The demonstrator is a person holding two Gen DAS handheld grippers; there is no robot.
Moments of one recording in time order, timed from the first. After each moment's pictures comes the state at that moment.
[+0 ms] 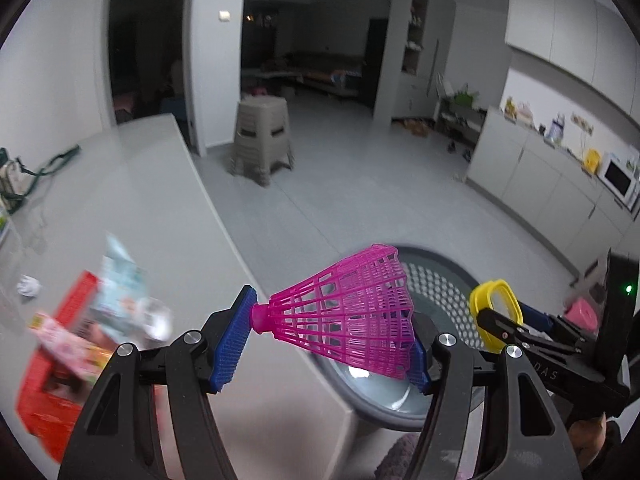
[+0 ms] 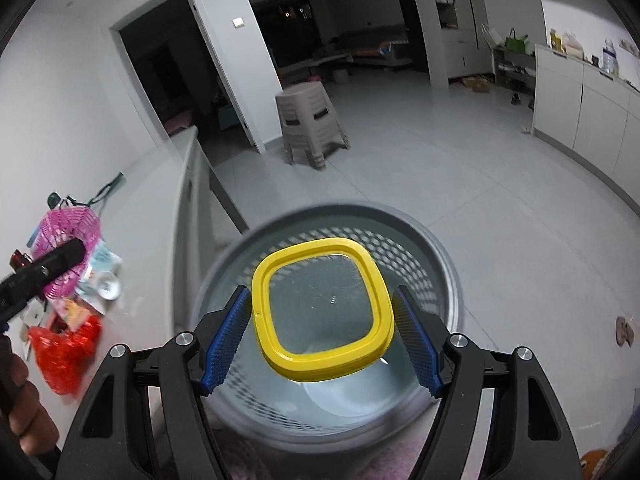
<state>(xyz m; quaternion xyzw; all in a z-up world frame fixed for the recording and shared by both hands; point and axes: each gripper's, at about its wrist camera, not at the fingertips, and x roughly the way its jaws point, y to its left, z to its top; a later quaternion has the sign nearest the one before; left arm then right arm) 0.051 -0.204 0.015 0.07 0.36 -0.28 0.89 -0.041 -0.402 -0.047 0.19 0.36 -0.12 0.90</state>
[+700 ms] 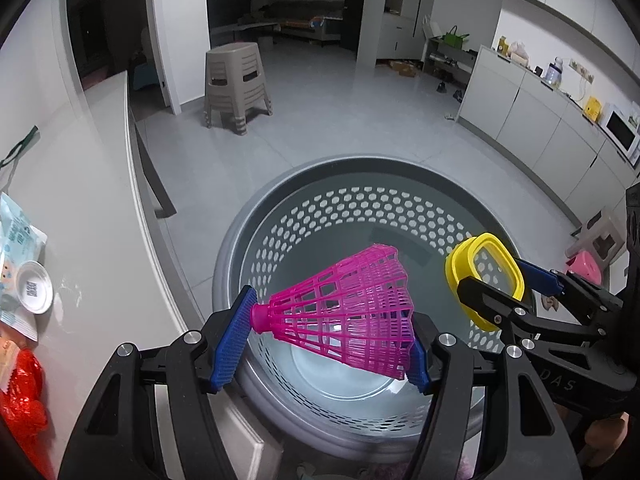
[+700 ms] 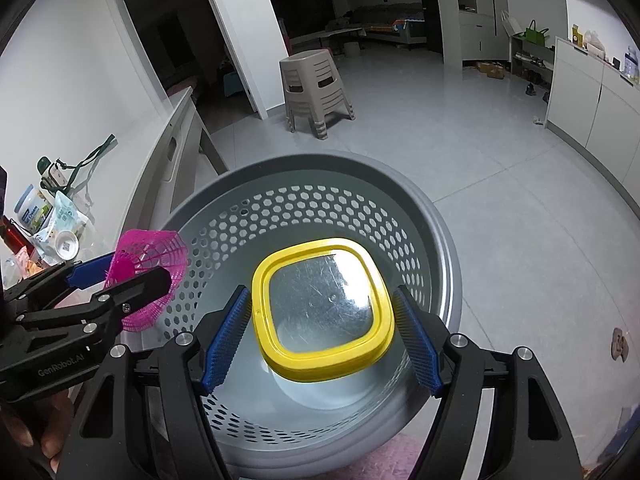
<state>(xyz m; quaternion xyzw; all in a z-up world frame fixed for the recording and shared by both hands) 0.056 -0.282 -0.071 0.11 0.43 -0.29 0.84 -0.017 -0.418 -0.097 0.17 0.41 -0.09 0.89</state>
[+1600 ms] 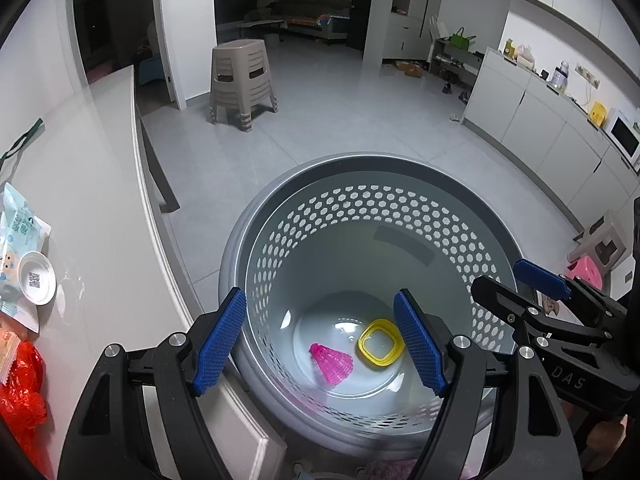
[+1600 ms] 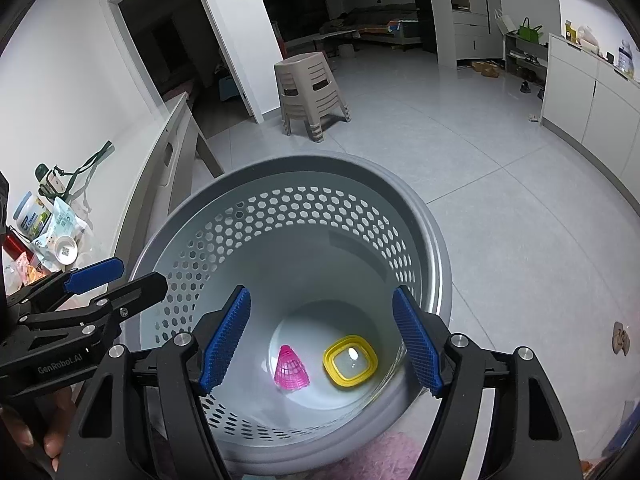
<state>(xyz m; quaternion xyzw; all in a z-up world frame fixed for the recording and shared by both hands) 0.053 -0.278 -0.066 0.11 0.44 -0.28 0.85 -0.028 -0.424 -0.092 0.18 0.40 -0.10 0.89</state>
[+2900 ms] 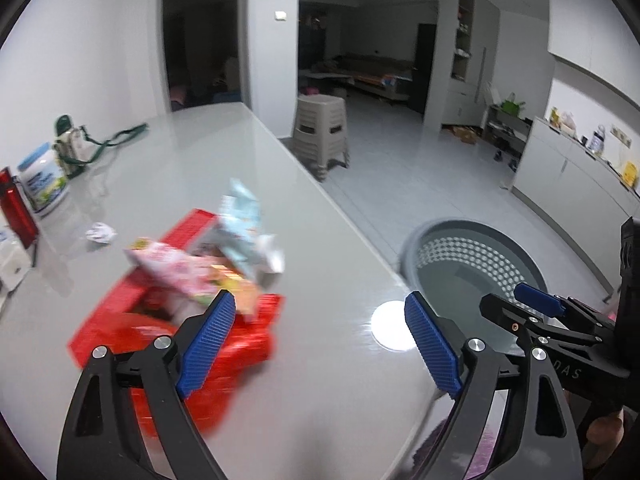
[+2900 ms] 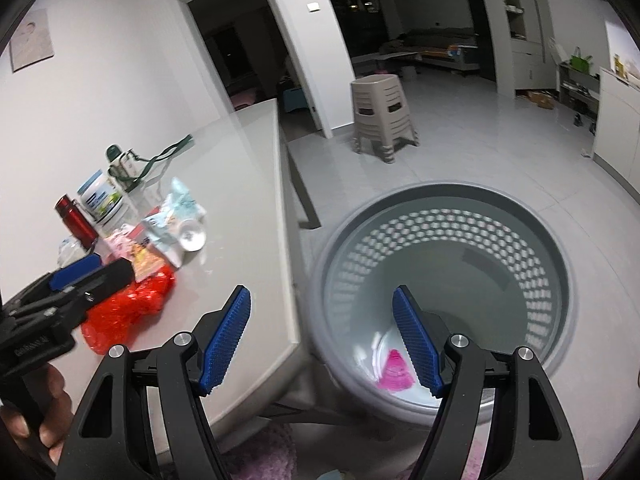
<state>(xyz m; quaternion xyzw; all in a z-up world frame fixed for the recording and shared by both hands) 0.008 -0.093 0.019 0.05 0.34 -0.17 0.92 -0.019 -0.281 -0.031 0.15 0.36 0.01 0.92</state>
